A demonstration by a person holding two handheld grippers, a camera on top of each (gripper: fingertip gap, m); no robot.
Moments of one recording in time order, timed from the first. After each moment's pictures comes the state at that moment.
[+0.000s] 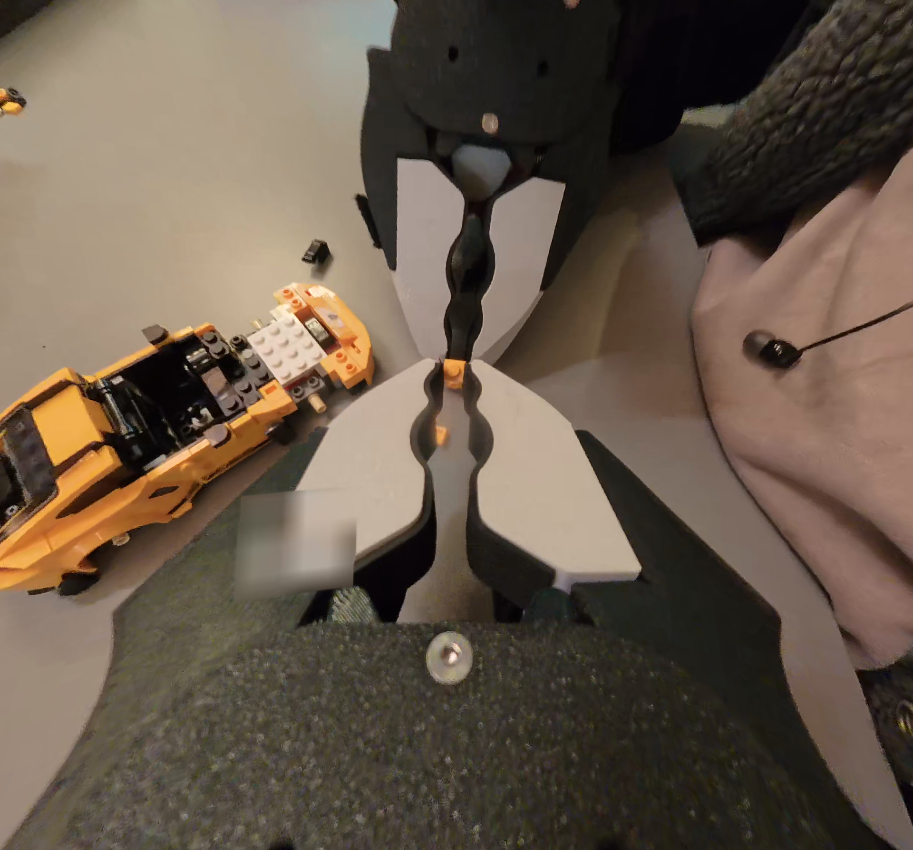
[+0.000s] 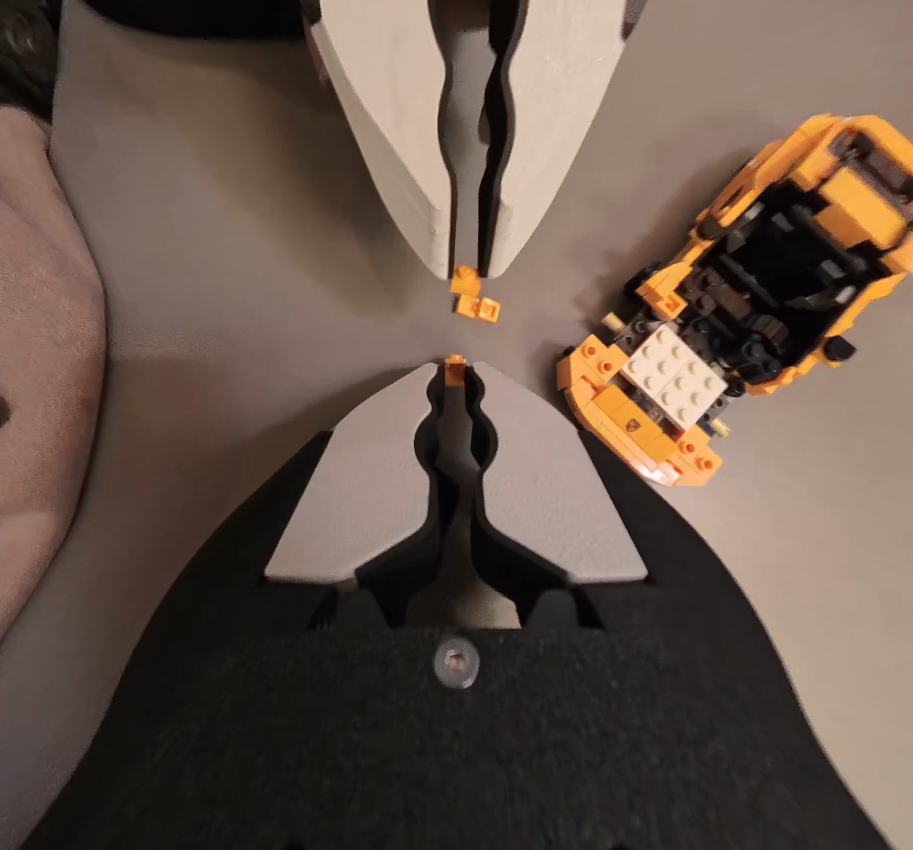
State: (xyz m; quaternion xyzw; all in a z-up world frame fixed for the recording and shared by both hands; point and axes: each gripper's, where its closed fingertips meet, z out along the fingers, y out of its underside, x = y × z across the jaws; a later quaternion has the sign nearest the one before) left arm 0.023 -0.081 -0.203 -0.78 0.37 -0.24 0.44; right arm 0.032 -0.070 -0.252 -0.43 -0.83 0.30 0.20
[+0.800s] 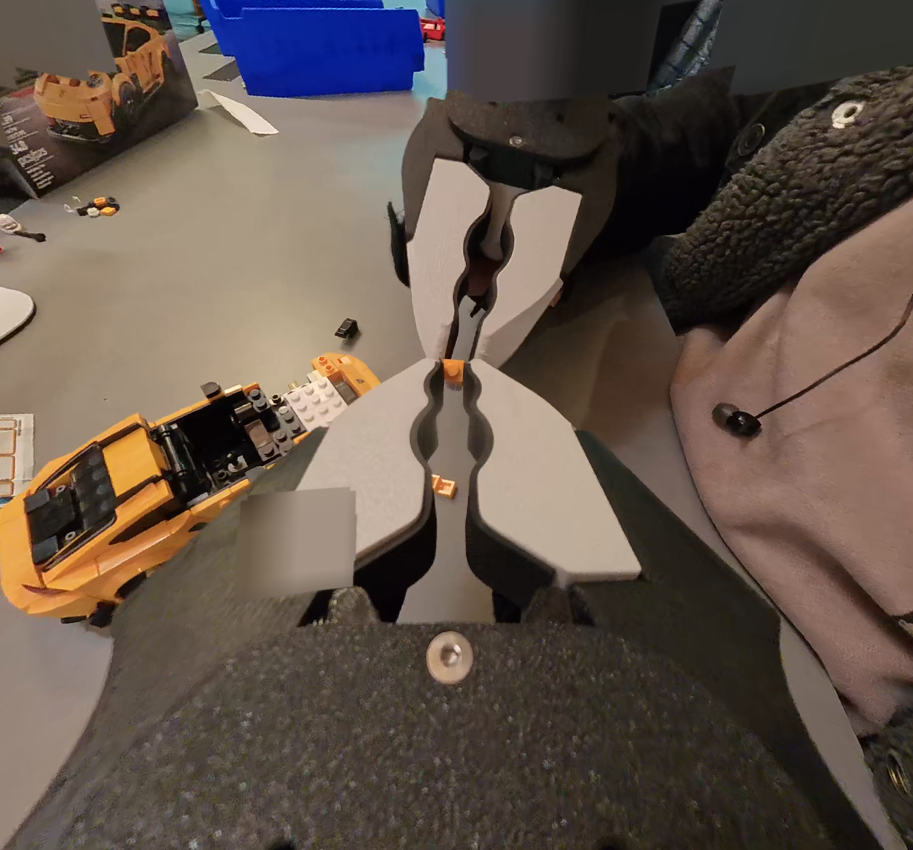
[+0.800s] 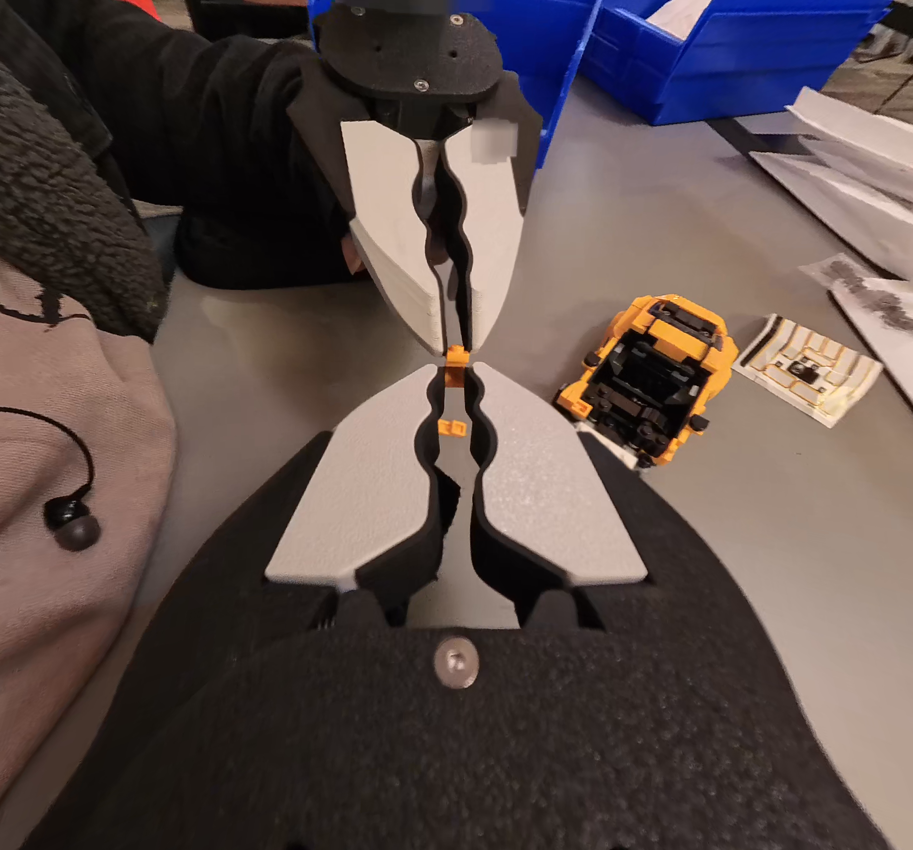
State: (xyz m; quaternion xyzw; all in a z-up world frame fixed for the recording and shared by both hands) left arm 0.022 -0.074 -0.170 -0.74 0.33 -0.27 0.52; right arm 0.016 -0.076 -0.181 -0.41 -0.72 0.45 0.31
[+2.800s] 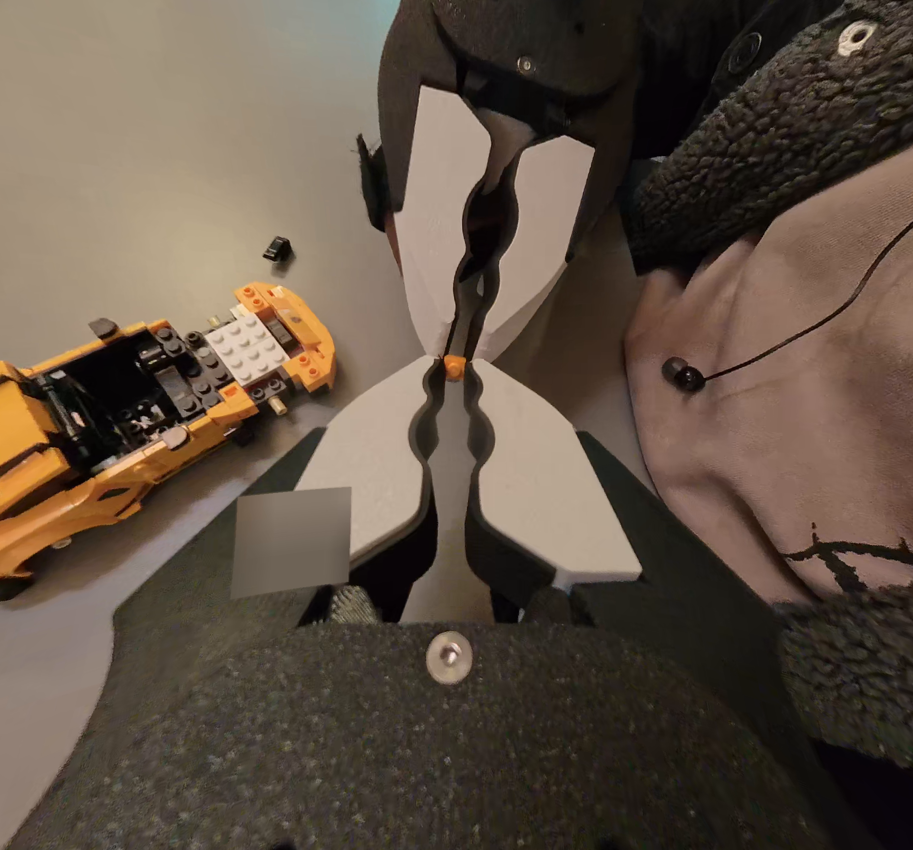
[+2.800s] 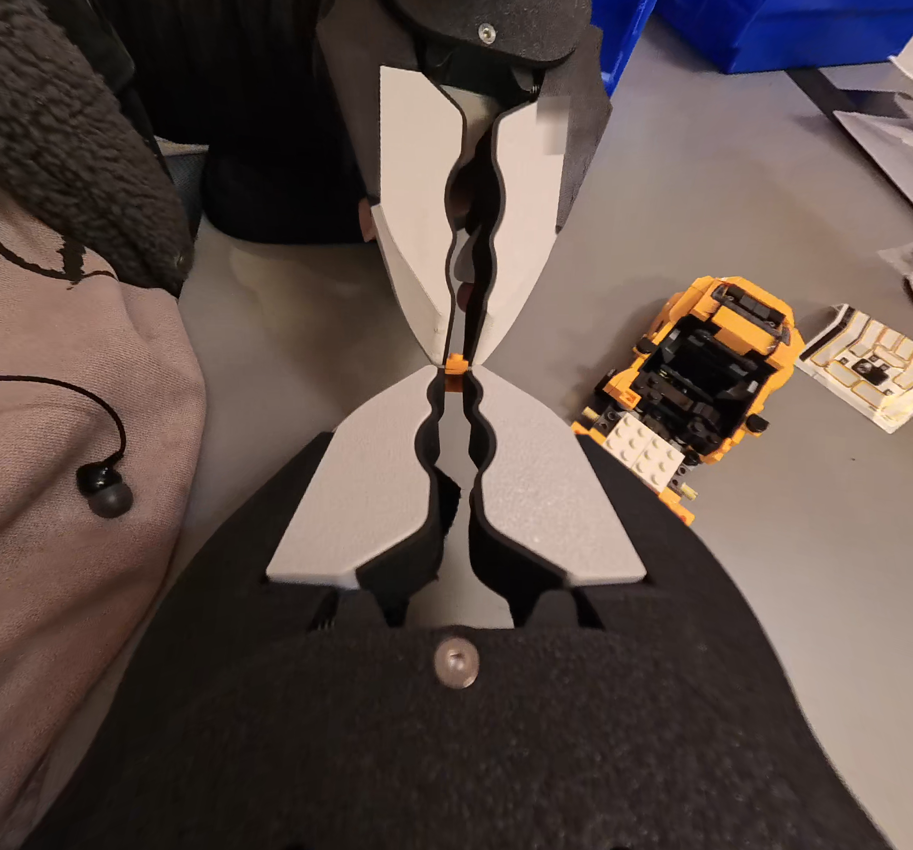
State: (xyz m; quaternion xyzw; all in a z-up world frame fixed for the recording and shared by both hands) left arm 0.031 -0.091 -0.190 -0.80 0.35 -0.29 0.40; right arm 0.022 -0.096 -0.192 -0.40 -0.76 0.42 0.28
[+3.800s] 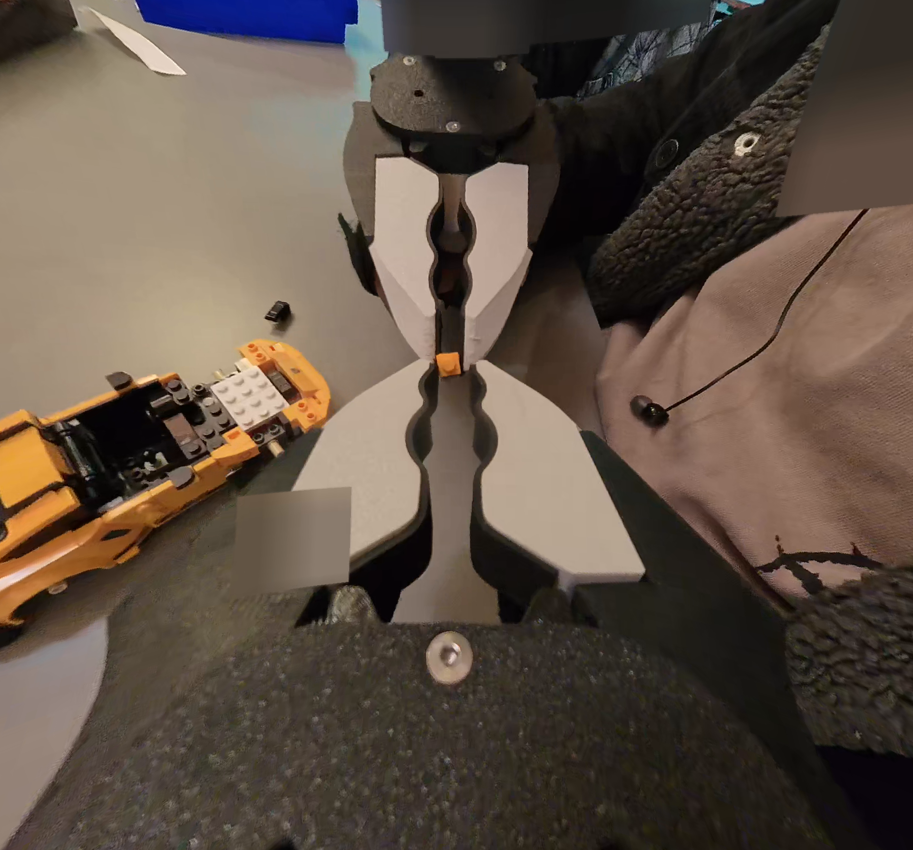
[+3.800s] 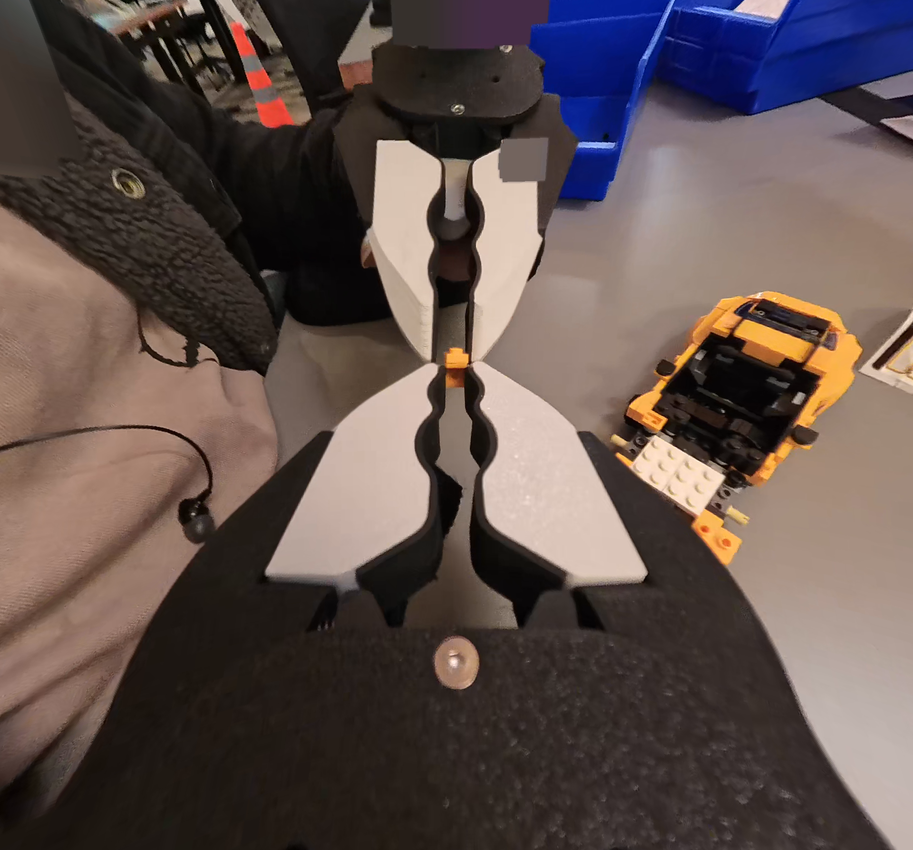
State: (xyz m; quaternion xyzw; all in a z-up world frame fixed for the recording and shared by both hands) left arm 0.033 -0.091 -0.165 -0.75 0.34 -0.33 0.46; right arm 0.023 -0.095 -0.168 -0.41 -0.70 0.54 0.22
